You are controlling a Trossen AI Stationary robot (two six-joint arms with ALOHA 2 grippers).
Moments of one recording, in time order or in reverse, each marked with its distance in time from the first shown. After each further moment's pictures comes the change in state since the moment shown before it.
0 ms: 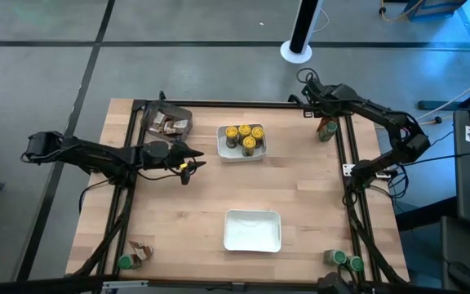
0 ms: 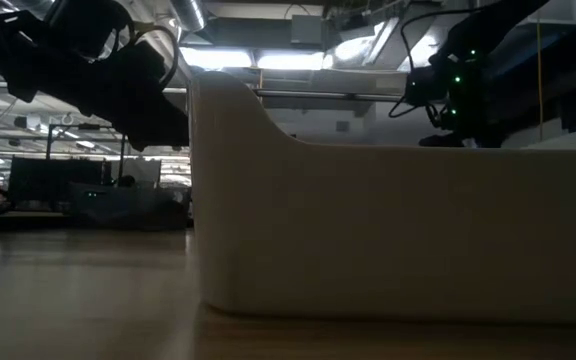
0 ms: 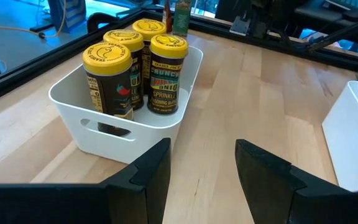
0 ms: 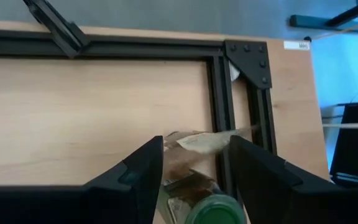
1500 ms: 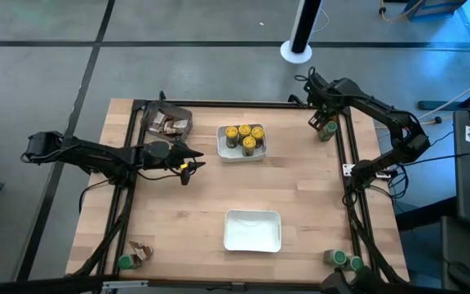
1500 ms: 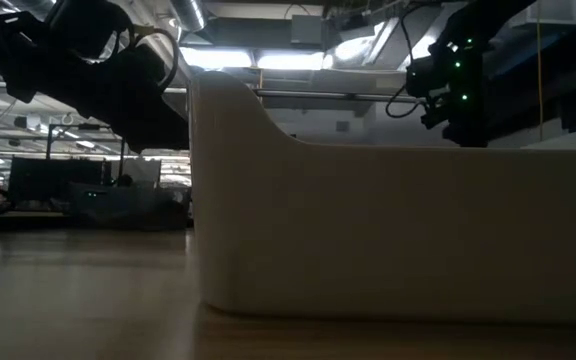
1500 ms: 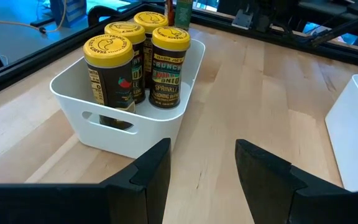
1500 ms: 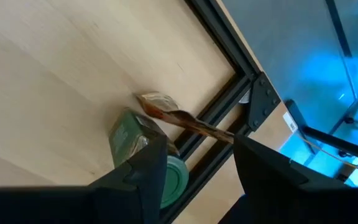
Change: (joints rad) left arm 0.000 0.000 0.000 -0.022 0.000 -0.003; right arm -0.003 0.001 0.100 -0.146 -0.115 -0.849
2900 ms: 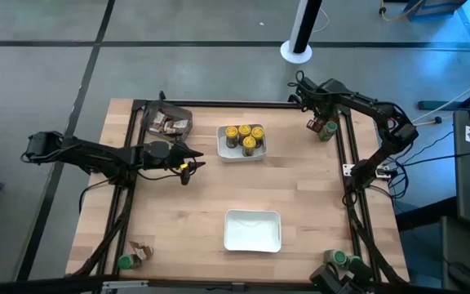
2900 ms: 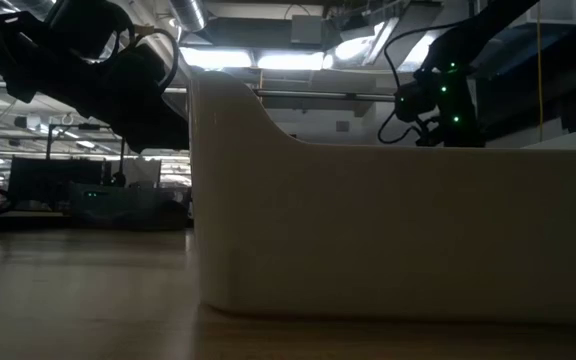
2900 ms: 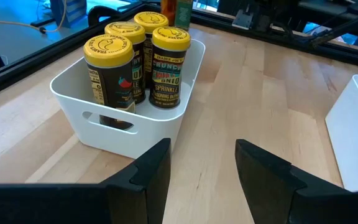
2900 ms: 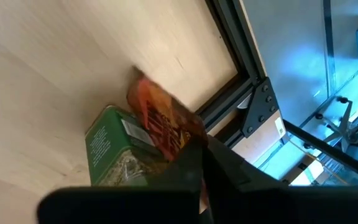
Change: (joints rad) left arm 0.000 0.000 0.000 0.000 -0.001 0.000; right arm -0.001 0.144 0.000 0.025 0.079 -0.086
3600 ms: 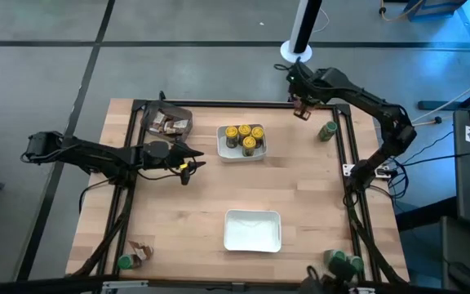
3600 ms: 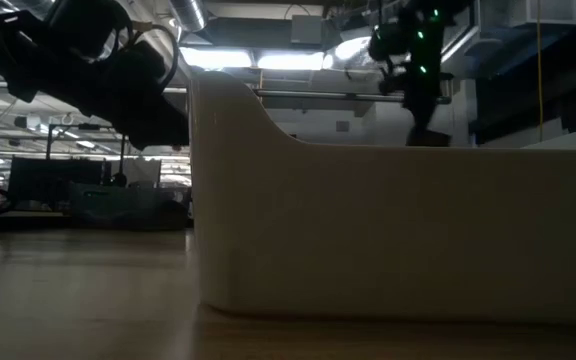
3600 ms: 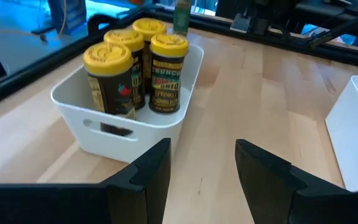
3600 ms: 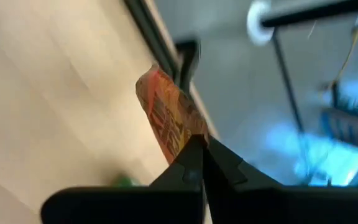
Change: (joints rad) left arm 0.001 0.000 0.000 0.019 0.000 0.028; right arm 0.164 -0.003 0.331 -0.046 -0.037 -0.053
